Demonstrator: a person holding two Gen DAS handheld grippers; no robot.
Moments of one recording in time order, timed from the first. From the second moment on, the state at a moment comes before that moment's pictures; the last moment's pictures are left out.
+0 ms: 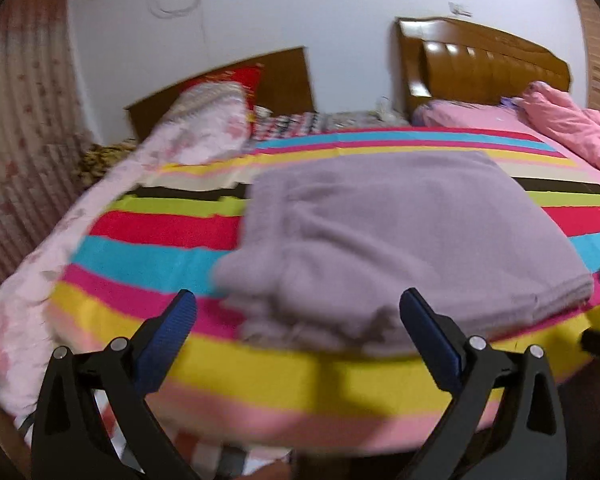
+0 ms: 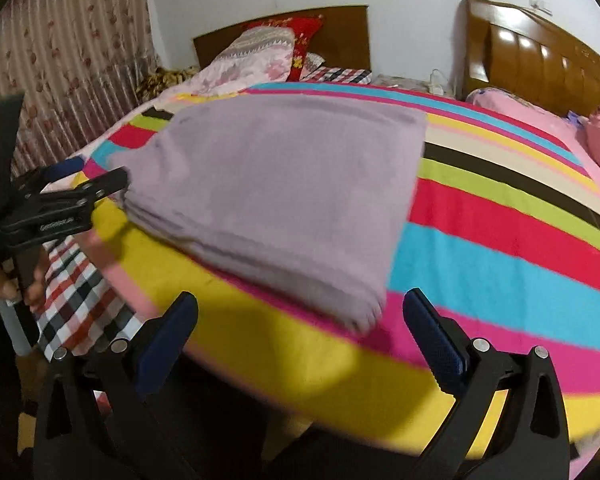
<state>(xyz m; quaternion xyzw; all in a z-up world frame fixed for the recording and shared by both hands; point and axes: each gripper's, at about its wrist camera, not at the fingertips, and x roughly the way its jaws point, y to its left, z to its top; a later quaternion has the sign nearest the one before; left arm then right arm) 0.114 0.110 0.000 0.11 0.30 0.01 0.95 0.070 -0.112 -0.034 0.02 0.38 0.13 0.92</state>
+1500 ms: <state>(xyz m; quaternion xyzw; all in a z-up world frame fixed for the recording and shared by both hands) 0.003 0.084 0.008 0.09 0.25 0.06 0.96 -0.008 -0.060 -0.003 -0.02 0.23 0.00 0.97</state>
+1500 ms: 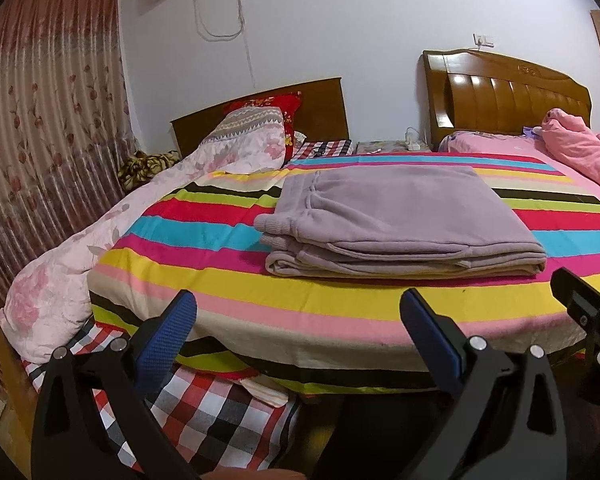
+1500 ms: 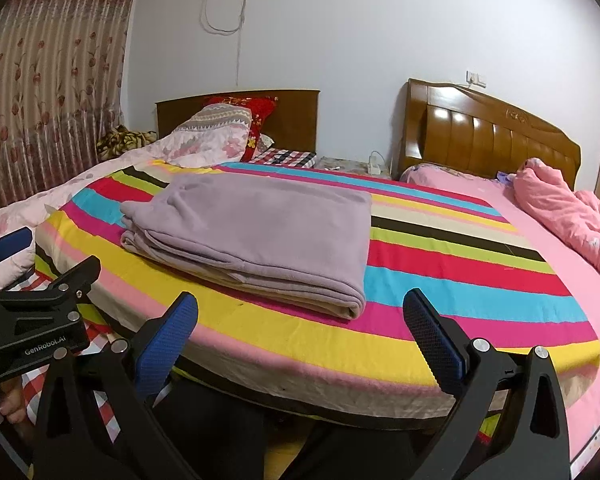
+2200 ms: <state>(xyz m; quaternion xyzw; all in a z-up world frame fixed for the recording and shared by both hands) 0.004 0.085 0.006 0.09 0.25 0.05 0.96 -0.007 -0.061 -0.004 -0.02 0.23 0.01 0.97</state>
